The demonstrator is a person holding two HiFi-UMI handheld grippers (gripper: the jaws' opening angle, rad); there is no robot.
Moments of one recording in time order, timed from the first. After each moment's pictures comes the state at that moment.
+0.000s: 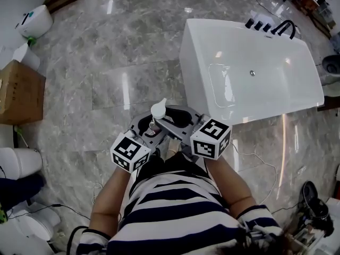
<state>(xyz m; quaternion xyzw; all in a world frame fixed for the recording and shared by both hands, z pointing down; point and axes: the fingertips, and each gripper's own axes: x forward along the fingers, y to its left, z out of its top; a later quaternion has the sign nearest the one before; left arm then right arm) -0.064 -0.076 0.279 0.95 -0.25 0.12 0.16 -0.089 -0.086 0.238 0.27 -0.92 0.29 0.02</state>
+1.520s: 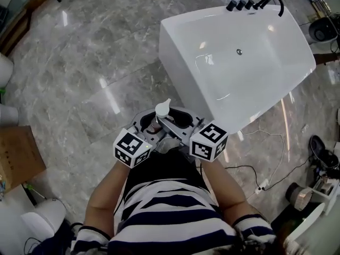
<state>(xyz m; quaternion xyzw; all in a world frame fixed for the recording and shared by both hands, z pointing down) -0.047 -0.255 0.346 0.96 -0.05 0.17 0.20 -0.062 -0.275 0.312 0.47 -0.81 0.36 -0.02</state>
